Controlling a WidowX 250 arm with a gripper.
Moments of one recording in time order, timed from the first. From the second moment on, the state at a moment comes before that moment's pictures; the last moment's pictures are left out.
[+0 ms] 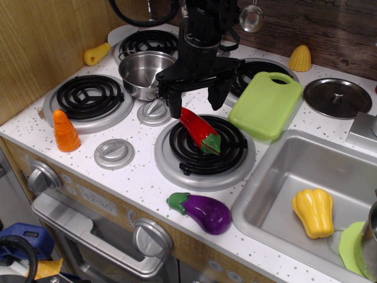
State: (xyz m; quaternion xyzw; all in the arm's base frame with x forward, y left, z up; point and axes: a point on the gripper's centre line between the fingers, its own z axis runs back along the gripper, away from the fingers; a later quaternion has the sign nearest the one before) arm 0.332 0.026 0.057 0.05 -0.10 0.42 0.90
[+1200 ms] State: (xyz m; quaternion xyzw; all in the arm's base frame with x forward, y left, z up) arm 0.332 0.031 0.022 0.03 -0.13 0.44 0.89
